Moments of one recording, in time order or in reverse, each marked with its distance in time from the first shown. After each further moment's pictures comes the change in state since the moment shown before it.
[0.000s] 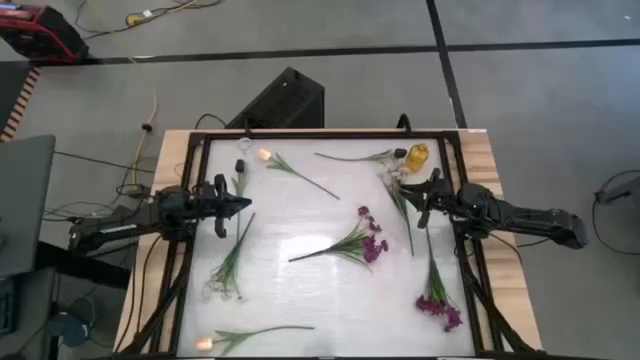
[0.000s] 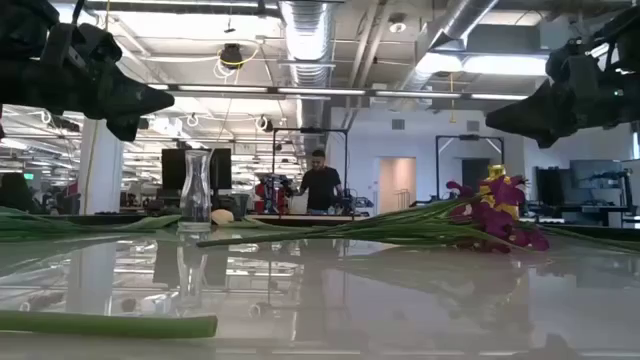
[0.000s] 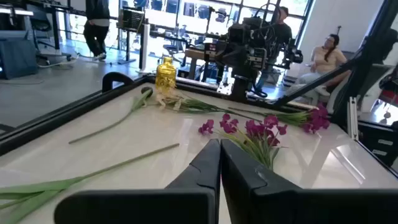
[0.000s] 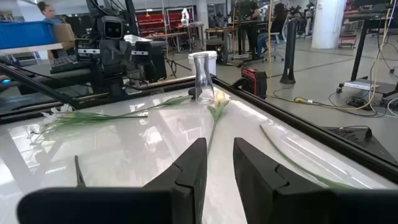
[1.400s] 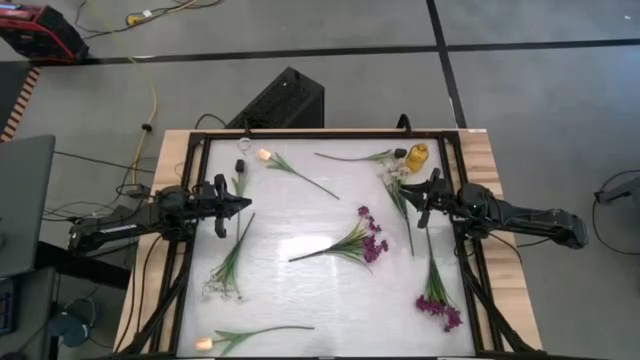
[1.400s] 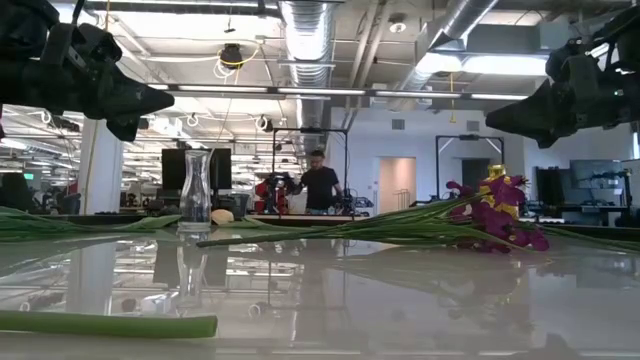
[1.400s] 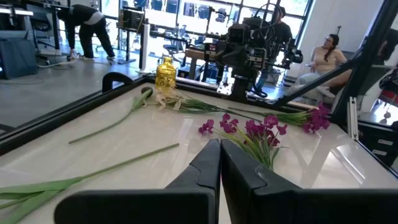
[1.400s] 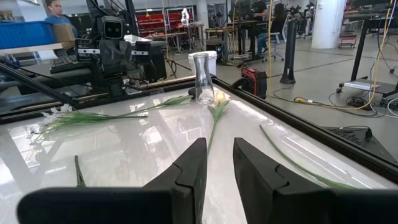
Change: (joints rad) left arm 0.000 0.000 0.000 0.000 0.000 0.000; right arm 0.000 0.000 0.000 0.000 0.000 0.000
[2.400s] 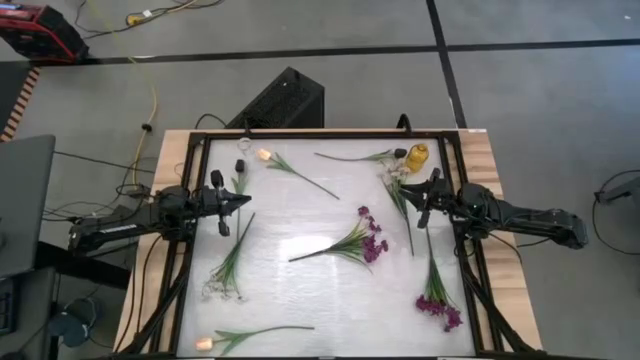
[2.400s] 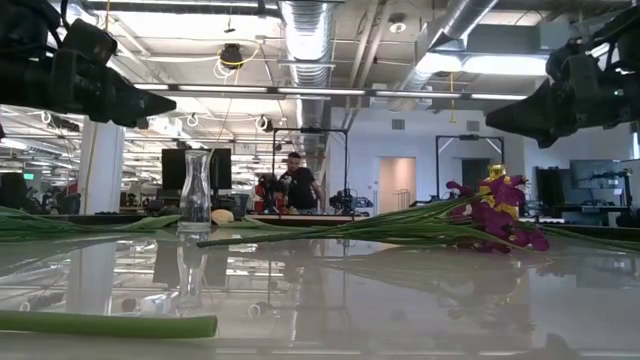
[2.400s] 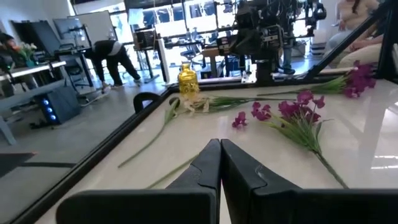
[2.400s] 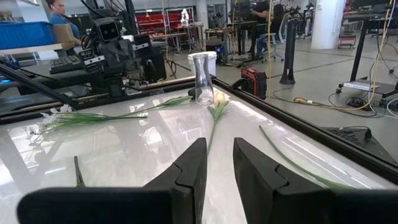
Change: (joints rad) left arm 0.000 0.000 0.000 -0.005 -0.065 0.304; right arm 0.000 0.000 -0.001 0.018 0.000 0.000
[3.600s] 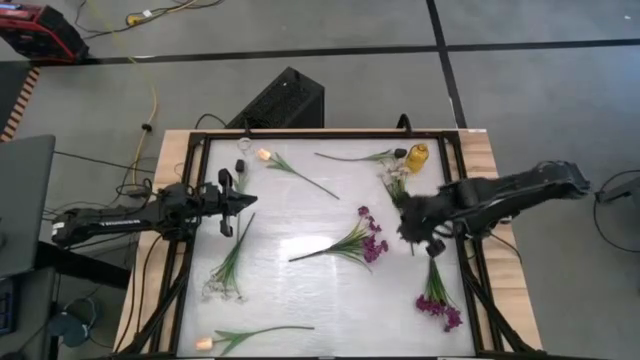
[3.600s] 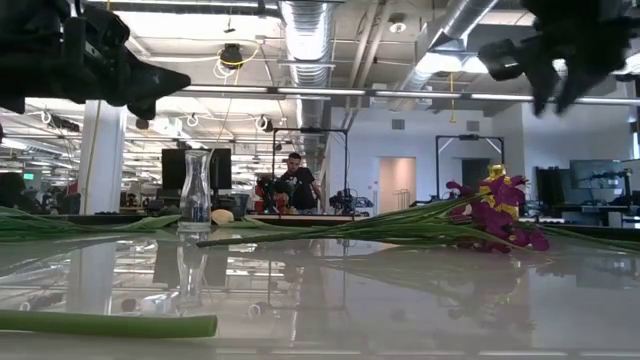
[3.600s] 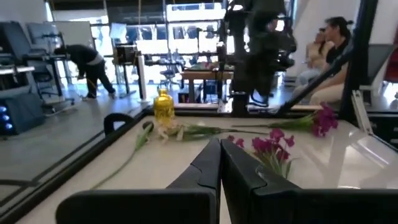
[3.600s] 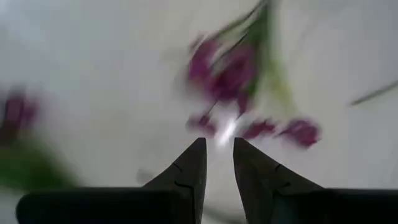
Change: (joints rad) left arm -0.002 0.308 0.020 0.395 0.087 -0.117; right arm 0.390 0.998 0.872 -0.948 -0.205 -0.539
